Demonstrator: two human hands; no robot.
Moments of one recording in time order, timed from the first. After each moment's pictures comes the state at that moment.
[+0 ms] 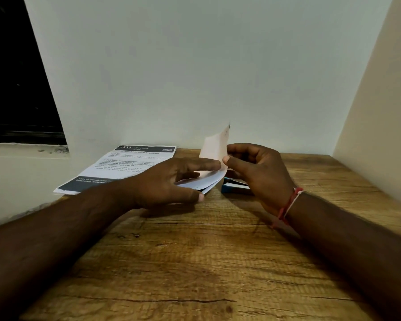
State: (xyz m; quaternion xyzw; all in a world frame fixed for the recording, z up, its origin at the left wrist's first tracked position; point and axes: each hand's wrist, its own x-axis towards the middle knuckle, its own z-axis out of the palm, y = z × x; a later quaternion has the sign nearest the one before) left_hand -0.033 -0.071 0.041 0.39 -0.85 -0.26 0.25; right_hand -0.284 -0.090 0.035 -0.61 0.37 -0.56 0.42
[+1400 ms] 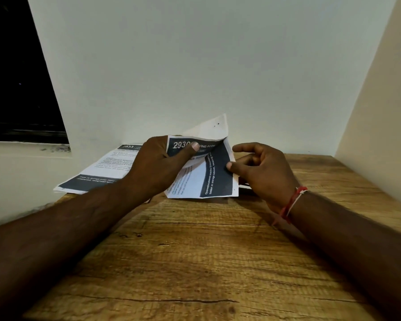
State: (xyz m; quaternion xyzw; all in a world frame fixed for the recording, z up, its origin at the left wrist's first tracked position) left_hand -0.037 -0.080 0.037 0.50 -0.65 -0.17 0.54; right_hand -0.288 -0.100 0.037 -0.63 0.46 -0.52 0.35
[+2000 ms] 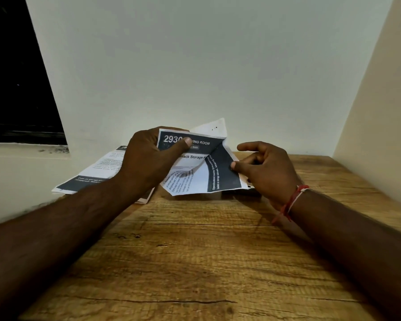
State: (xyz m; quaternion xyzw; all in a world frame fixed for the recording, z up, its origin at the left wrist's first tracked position) left_hand -0.032 -0.079 0.047 0.49 -0.63 -0.14 0.59; right_hand -0.299 -0.112 0.036 -0.65 0.50 -0.51 0.27
